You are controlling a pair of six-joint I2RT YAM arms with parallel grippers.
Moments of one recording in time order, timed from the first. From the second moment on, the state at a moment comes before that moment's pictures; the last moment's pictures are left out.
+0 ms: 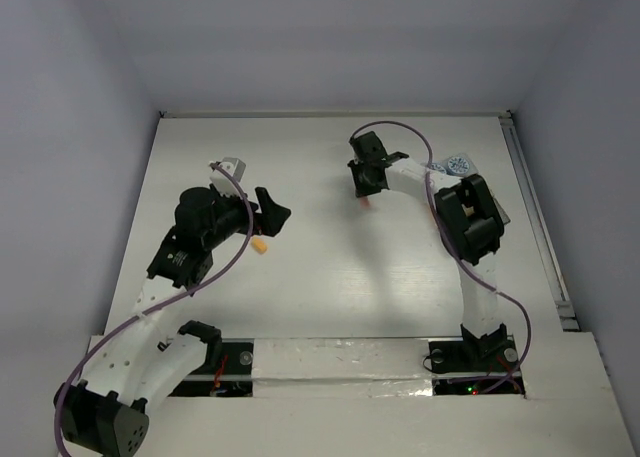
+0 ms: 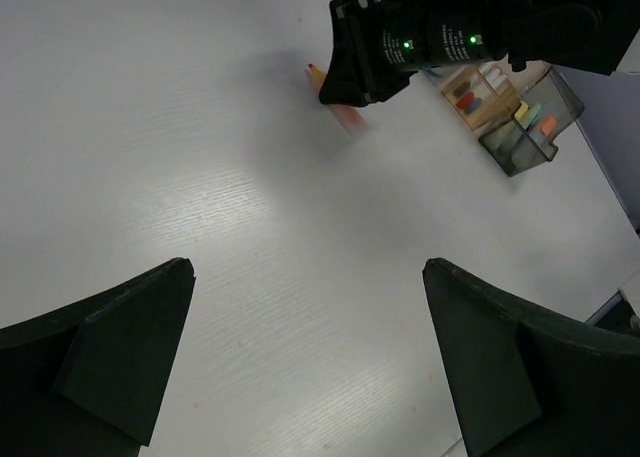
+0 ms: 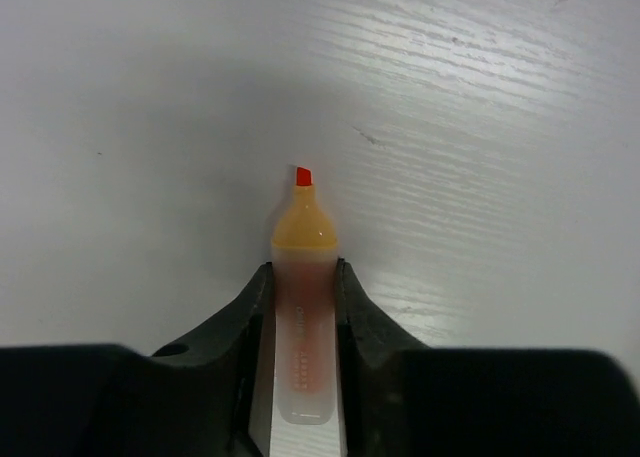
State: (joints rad) left arm -0.33 0.80 0.72 -0.23 0.28 -0.36; right arm 0.50 2.14 1.59 -0.42 0.10 0.18
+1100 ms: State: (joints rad) left arm -0.31 0.87 0.72 -0.22 0.32 -0.38; right arm 0.95 1.67 1.34 0.13 0.10 0.52
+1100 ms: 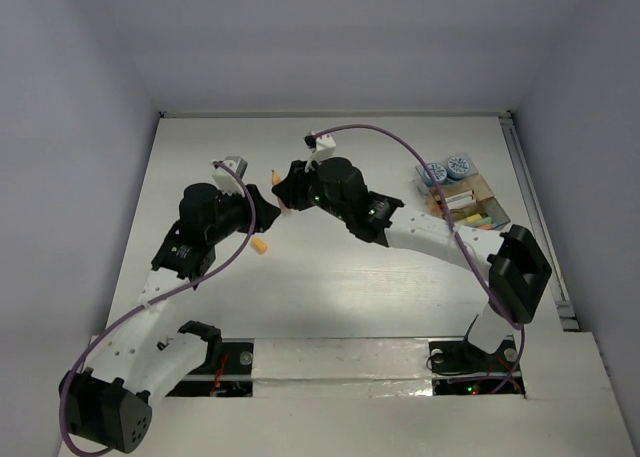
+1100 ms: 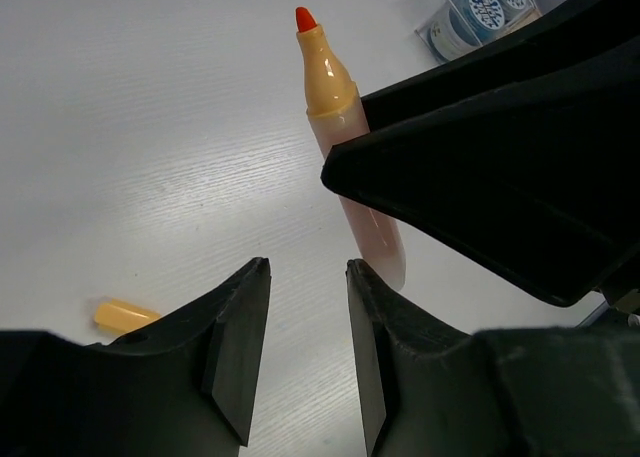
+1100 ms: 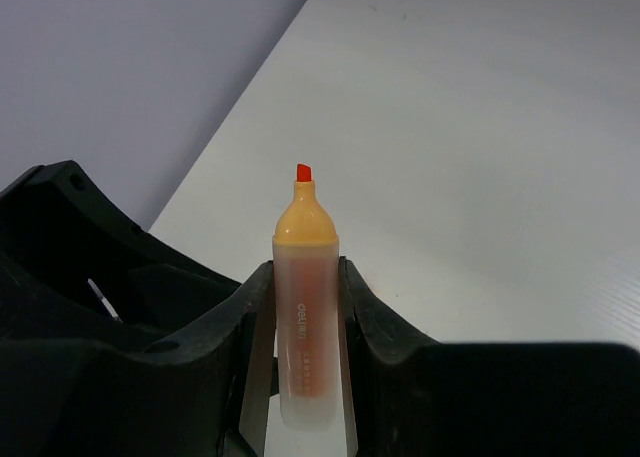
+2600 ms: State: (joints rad) left arm -0.33 0.79 0.72 -0.20 0.36 -0.41; right arm 1.03 1.58 1.17 0.41 0.17 0.65
